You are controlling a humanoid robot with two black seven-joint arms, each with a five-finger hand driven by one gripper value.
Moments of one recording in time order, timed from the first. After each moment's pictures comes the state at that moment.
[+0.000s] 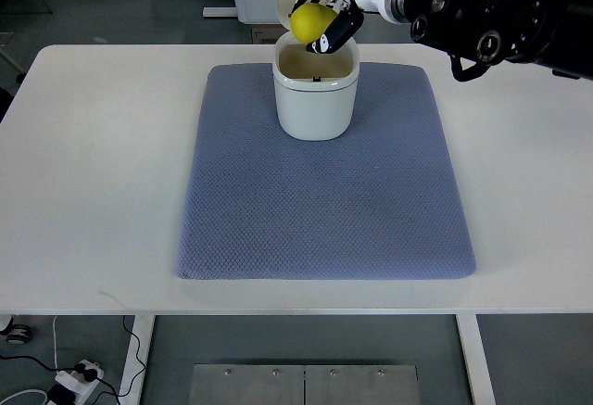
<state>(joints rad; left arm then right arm) -0.01 0.00 -0.10 -0.16 0.00 0.21 -0.12 1.82 0.00 -0.88 0.73 -0.08 0.02 0.19</state>
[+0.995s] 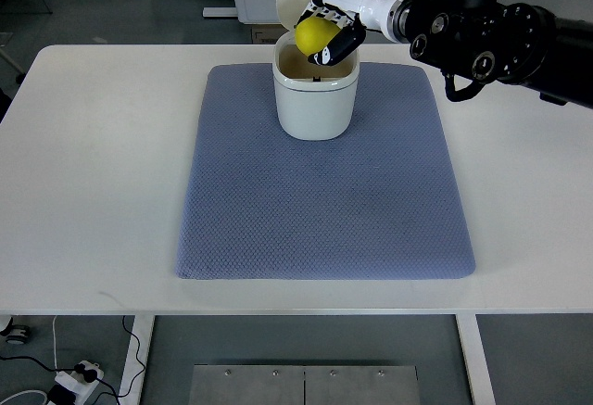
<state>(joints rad) -0.01 0.00 -0.10 -0.16 0.00 0.21 -0.12 1.73 0.00 -0.81 0.68 -0.08 0.00 0.18</state>
